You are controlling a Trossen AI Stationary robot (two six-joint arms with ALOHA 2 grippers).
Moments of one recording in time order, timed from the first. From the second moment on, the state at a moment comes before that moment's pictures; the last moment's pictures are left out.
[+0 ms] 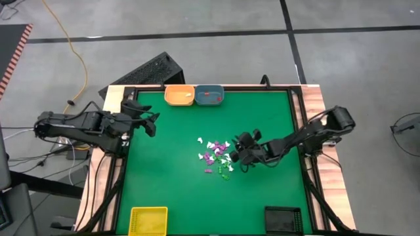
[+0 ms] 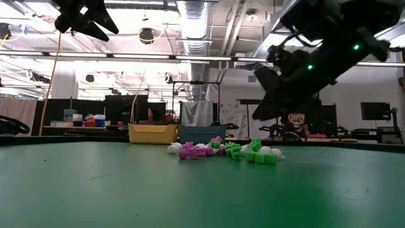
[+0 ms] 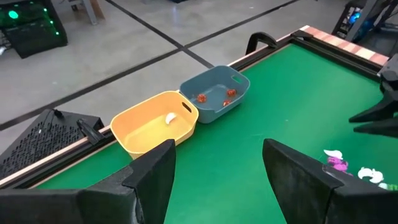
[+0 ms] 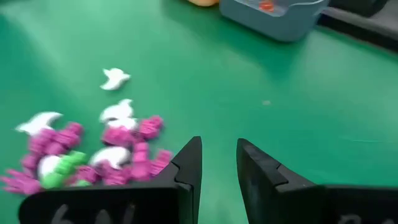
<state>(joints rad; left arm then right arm) -0.11 0.72 0.86 -0.69 -0.82 -0.52 0.26 1.54 0.65 0.11 0.85 0.74</state>
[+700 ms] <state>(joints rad) -0.11 0.74 0.86 -0.69 -0.82 -0.54 0.21 1.66 0.65 0.25 0.77 0.77</state>
